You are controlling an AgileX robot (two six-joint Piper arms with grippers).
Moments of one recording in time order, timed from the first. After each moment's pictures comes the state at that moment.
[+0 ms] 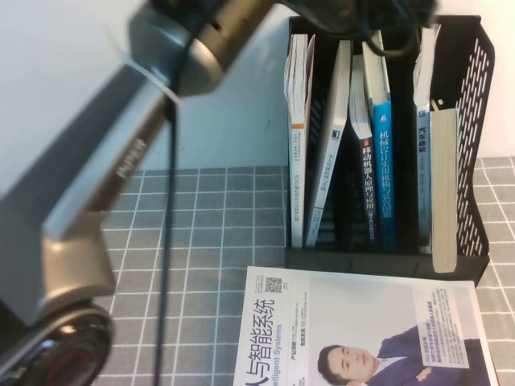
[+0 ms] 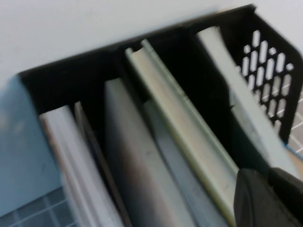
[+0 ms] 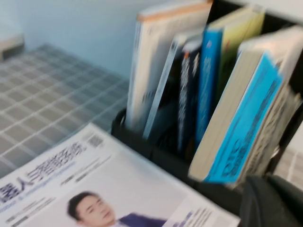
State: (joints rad) right arm 0.29 0.38 -0.56 0.36 0.61 -0.53; left arm -0.72 2.11 -2.59 0.12 1.10 -0.25
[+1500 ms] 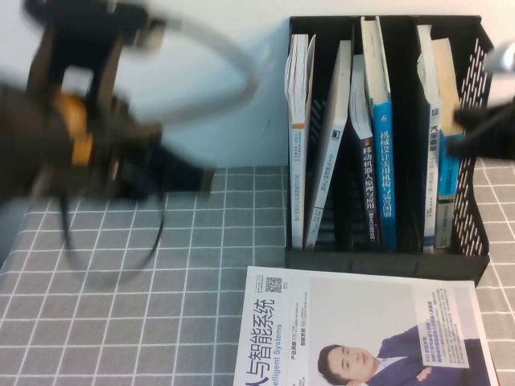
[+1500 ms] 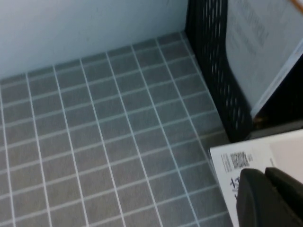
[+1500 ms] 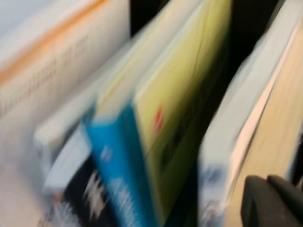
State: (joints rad) right arm 0.27 1.41 -0.94 1.48 0.09 -1.50; left arm -0.70 1.21 -1.32 0.35 0.92 -0.50
